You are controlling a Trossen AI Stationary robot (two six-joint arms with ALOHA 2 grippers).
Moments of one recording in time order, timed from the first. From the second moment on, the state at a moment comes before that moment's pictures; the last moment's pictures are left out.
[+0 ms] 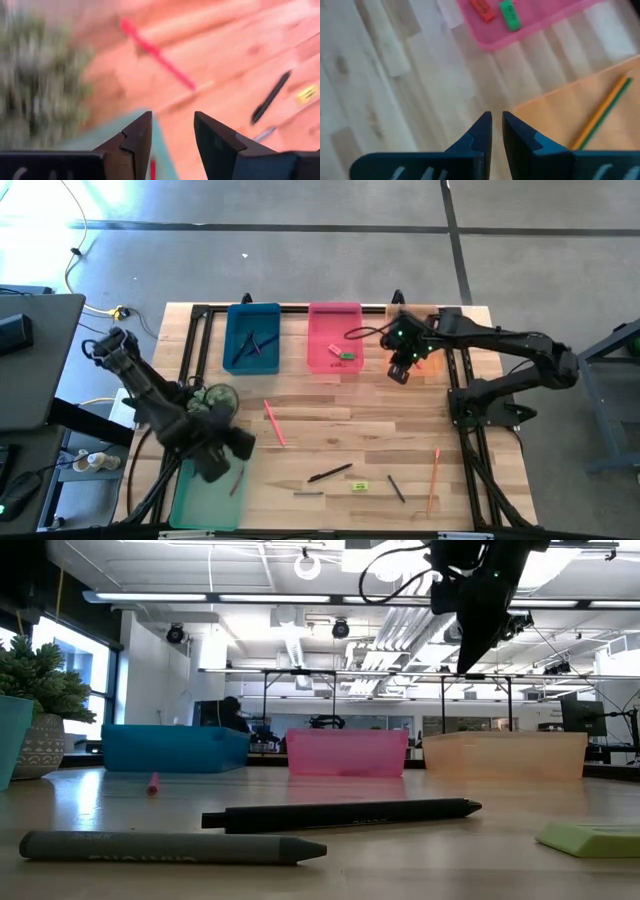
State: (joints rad) left arm -0.68 1.36 1.12 -1.22 -0.49 -1.96; right arm -0.36 1.25 1.07 -0.97 -0.05 0.08
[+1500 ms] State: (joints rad) left arm -0.29 1.32 1.12 -0.93 -0.26 -1.06; right arm 0.41 1.37 1.07 -0.56 0.13 0.84
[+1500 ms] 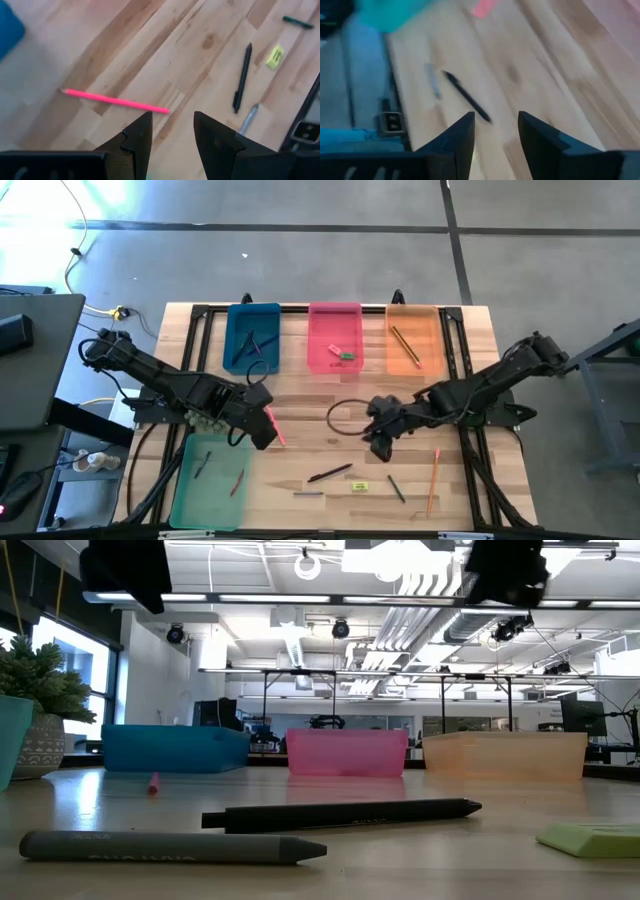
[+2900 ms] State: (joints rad) left arm -0.29 1.33 1.12 -0.93 -0.25 -1.14; right arm 0.61 1.89 1.43 -0.78 0.10 0.53
